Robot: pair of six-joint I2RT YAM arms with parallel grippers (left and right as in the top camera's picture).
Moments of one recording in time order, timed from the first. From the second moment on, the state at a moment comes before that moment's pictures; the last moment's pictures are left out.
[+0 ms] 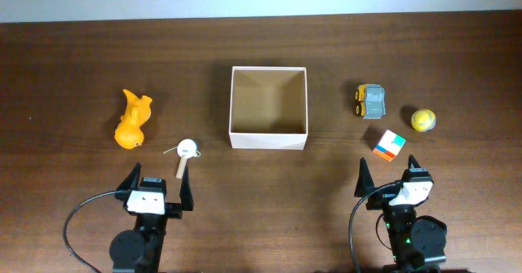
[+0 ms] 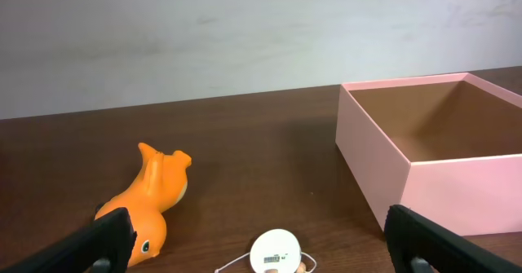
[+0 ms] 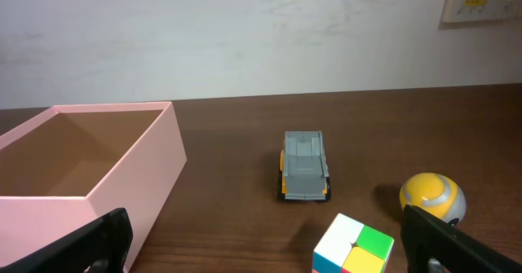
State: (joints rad) left arm -0.05 0.01 0.02 -0.08 0.03 0.06; right arm 0.08 0.02 0.01 -0.07 0.04 0.08
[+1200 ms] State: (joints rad) left arm -0.05 0.01 0.02 -0.08 0.03 0.06; right arm 0.08 0.02 0.08 -0.10 -0.08 0.25
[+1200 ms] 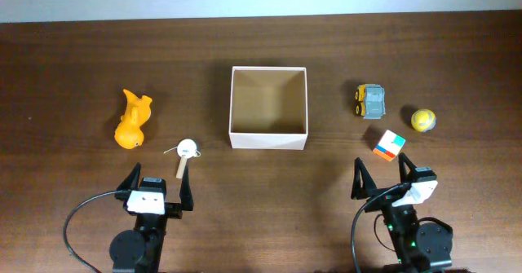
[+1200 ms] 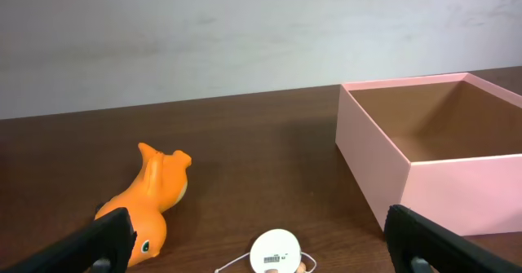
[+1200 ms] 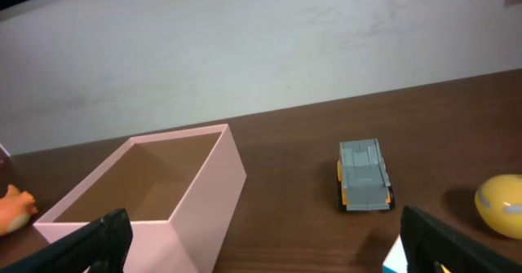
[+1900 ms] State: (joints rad) left arm -0.05 0.01 0.02 -0.08 0.03 0.06; right arm 0.08 0.82 1.13 -0.85 -0.11 0.15
